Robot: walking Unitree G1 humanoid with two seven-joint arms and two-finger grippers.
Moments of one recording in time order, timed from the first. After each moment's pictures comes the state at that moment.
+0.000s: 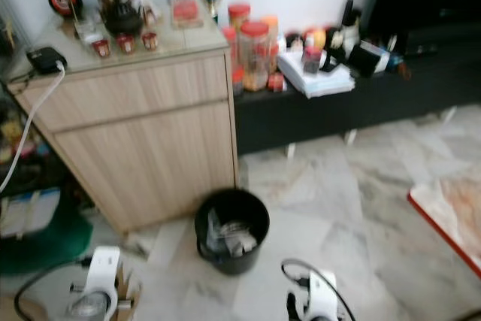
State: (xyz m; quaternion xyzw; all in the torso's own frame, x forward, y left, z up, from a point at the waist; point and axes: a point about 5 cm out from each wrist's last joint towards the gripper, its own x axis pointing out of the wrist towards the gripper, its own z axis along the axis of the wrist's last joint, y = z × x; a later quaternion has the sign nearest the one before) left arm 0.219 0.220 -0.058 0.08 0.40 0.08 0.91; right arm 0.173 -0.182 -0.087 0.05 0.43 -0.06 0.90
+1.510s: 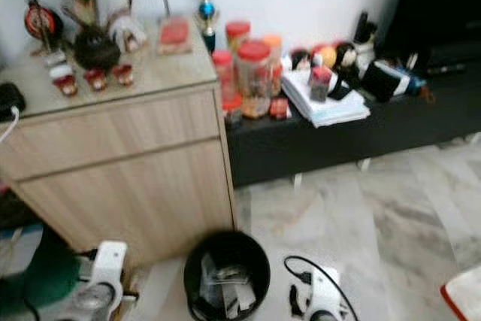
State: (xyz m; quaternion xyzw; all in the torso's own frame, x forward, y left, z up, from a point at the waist) left arm 0.235 0.204 -0.051 0.09 0.37 0.04 0.92; right arm 0.180 -0.195 -0.081 0.05 0.41 -0.08 0.91
